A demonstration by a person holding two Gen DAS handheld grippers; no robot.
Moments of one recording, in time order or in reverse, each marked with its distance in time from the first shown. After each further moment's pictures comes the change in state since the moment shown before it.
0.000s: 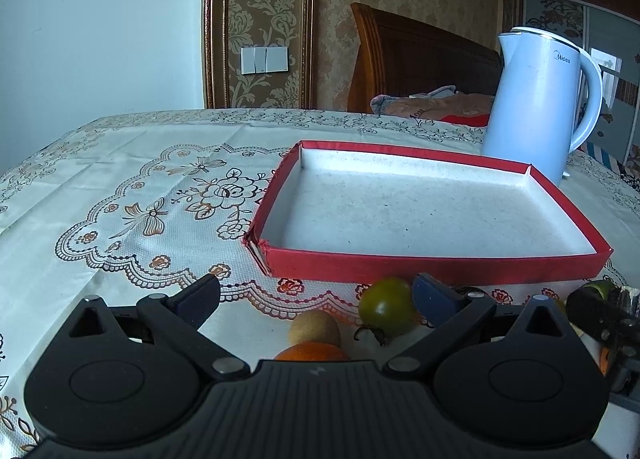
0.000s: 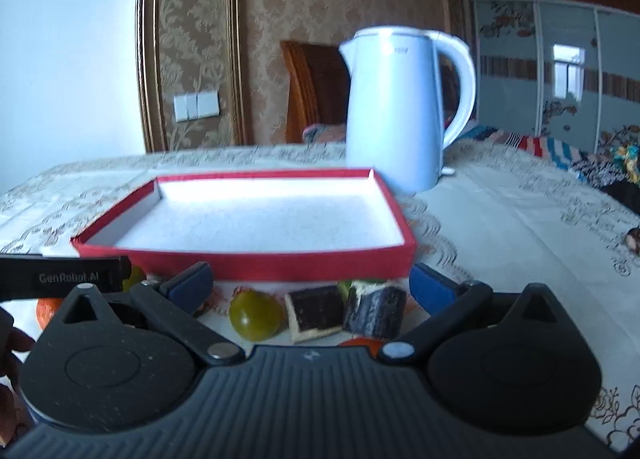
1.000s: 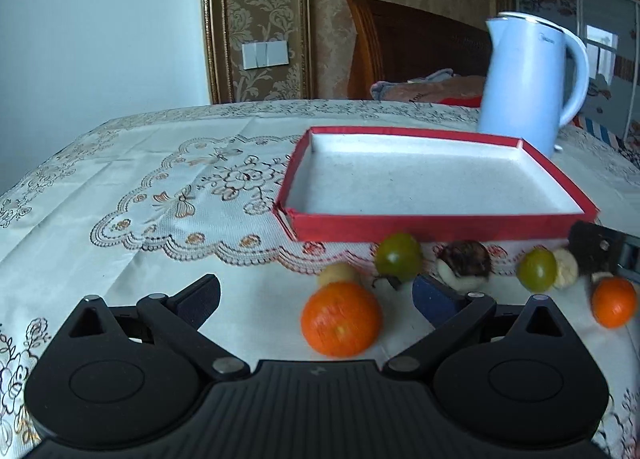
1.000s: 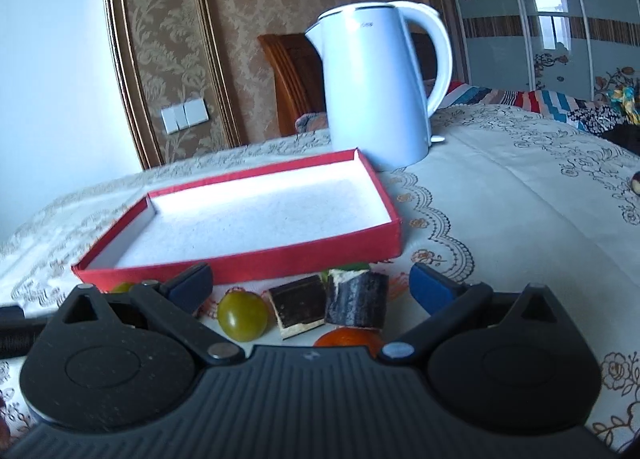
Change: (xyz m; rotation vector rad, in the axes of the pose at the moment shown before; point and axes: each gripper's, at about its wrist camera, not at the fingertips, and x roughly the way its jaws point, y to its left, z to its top) left arm -0.040 0.008 -0.015 0.058 0.038 0.012; right arm 0.002 -0.030 -0.002 0.172 0.015 0.030
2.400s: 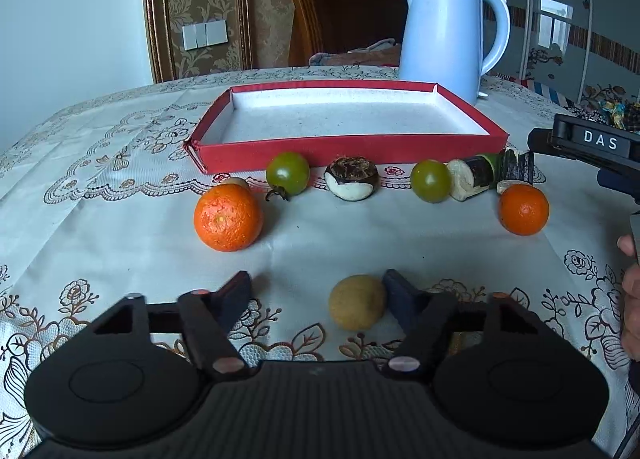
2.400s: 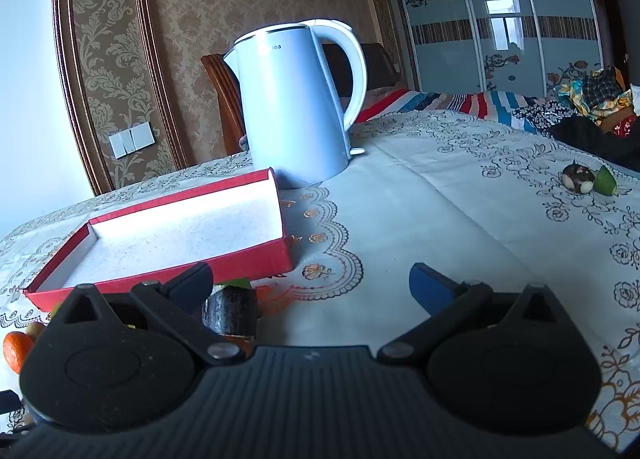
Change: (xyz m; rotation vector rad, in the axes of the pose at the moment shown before) left arm -0.033 -0.043 -0.045 0.088 0.058 -0.126; right arm -0.019 -0.056 0.004 0.057 -0.046 -0.138
